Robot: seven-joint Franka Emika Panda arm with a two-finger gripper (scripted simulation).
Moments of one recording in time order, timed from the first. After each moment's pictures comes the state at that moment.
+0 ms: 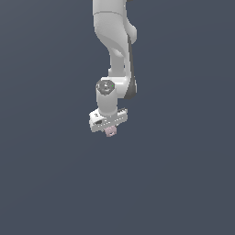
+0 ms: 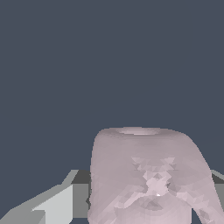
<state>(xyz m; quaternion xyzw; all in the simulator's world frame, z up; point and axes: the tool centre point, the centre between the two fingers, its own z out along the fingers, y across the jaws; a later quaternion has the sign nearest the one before) -0.067 -0.044 0.044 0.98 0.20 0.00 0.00</state>
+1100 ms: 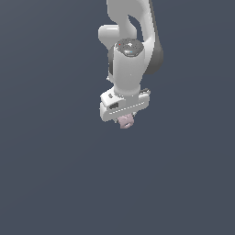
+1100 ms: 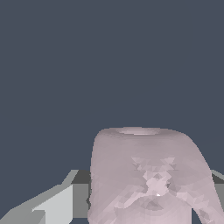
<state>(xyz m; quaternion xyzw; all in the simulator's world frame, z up) -0.019 0.030 0.200 0.98 0.20 0.00 0.00</state>
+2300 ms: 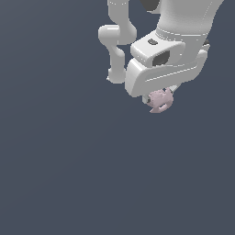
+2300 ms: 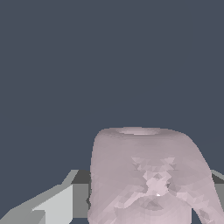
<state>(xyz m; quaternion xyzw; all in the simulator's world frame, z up) 0.044 0.115 0.378 0.98 0.20 0.00 0.00</state>
